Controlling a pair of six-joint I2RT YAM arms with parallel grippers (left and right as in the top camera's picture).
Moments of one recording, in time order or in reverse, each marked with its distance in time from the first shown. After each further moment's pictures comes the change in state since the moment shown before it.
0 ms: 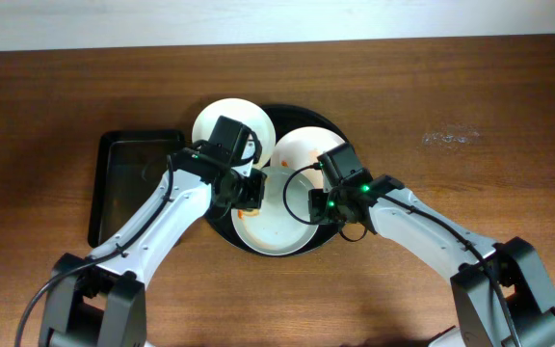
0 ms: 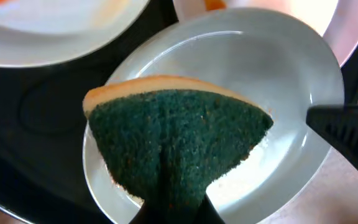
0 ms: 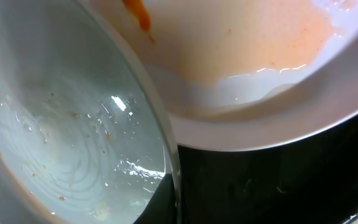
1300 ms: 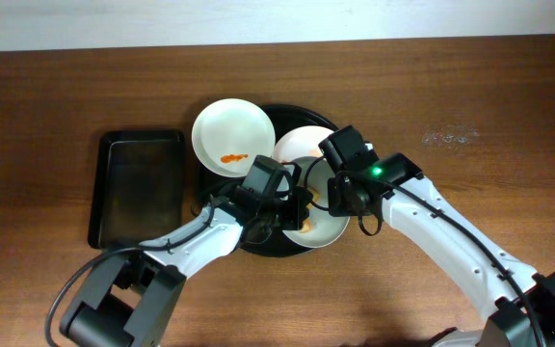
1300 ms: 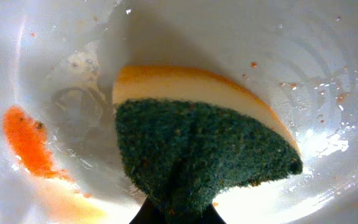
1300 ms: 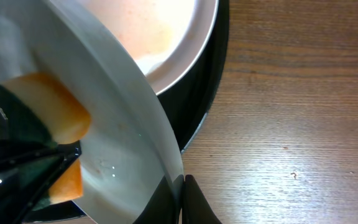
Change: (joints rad) left arm -0.187 0.068 -0.306 0.686 0.188 -0.297; right arm 0.023 -0.097 0.238 -0.479 0.311 0.072
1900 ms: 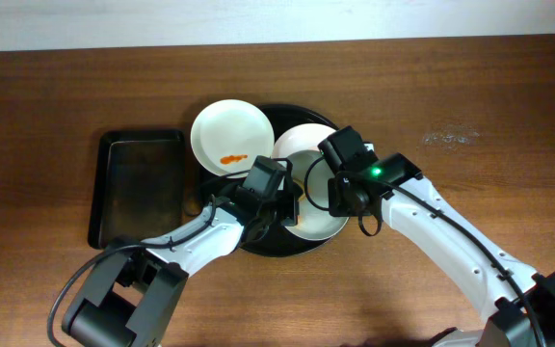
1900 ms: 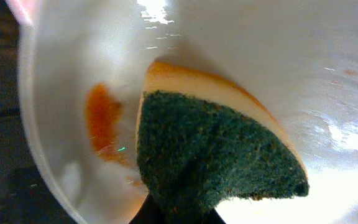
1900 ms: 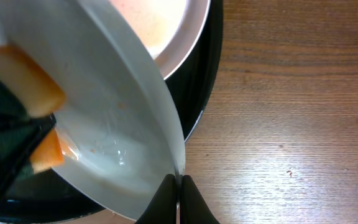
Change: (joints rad) left arm 0.002 0.007 -0.002 -0.004 -0.203 0.000; right arm 0.005 0.000 0.000 -0.007 0.005 0.011
